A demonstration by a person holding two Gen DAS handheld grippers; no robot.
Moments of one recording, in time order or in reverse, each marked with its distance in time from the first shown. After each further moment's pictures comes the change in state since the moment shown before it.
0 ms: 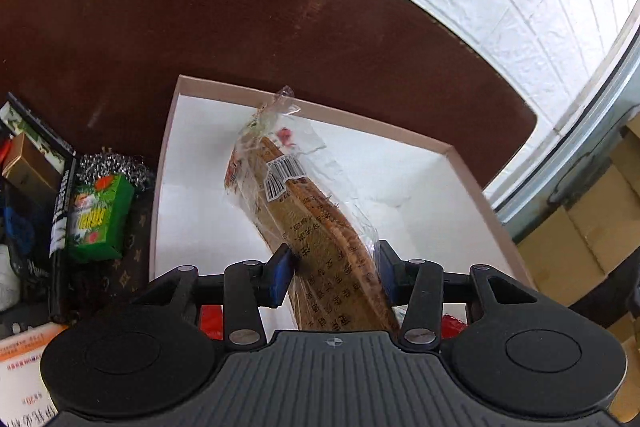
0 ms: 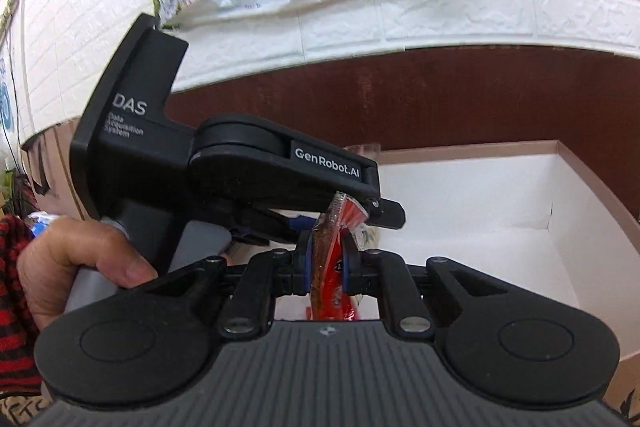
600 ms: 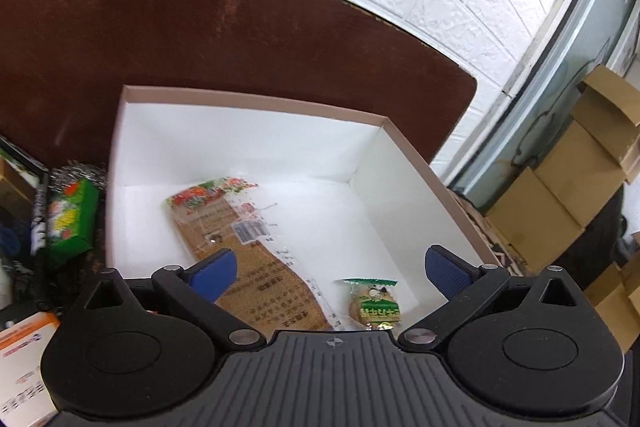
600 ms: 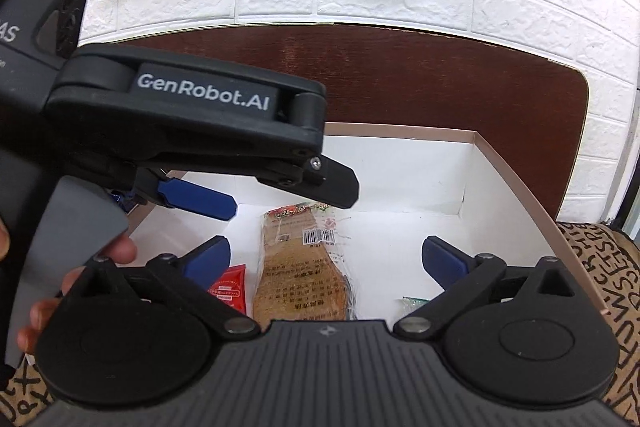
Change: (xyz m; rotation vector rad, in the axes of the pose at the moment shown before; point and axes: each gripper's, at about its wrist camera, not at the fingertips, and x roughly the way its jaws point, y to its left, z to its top) left arm -0.032 -0.032 -0.020 0.133 0.012 -0.088; right arm -0.019 -0.001 -0.011 -0.082 0.062 -0.269
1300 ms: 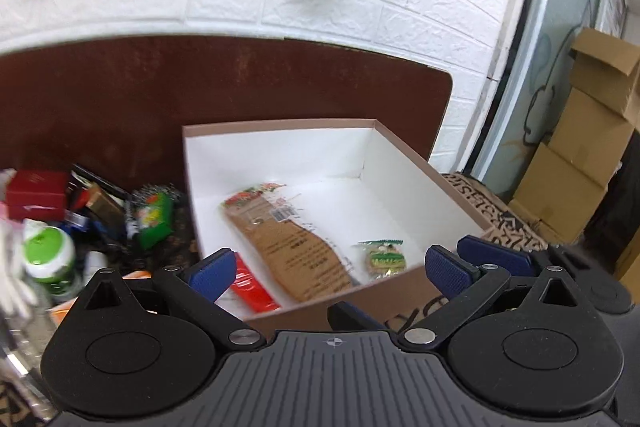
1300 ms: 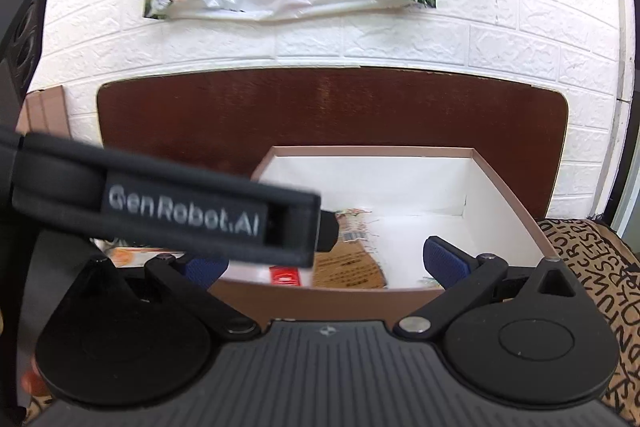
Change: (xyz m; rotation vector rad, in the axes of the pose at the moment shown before) left arm -0.117 -0.046 -0.058 0.189 -0.090 0.143; right arm -0.086 0.042 0.007 0.029 -0.050 0.020
